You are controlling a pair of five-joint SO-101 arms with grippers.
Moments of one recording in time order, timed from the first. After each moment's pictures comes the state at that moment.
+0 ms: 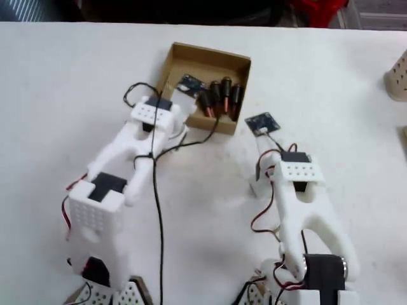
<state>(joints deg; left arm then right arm) 10.7 29.6 -1.5 63.4 37.8 -3.8 -15.3 48.8 55.9 25.4</state>
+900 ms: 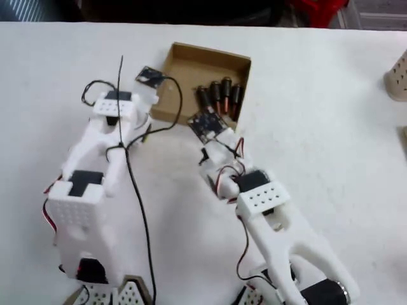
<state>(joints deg) -1.9 29.5 -1.4 62.1 29.0 -25.3 -28.1 56.6 28.8 17.9</state>
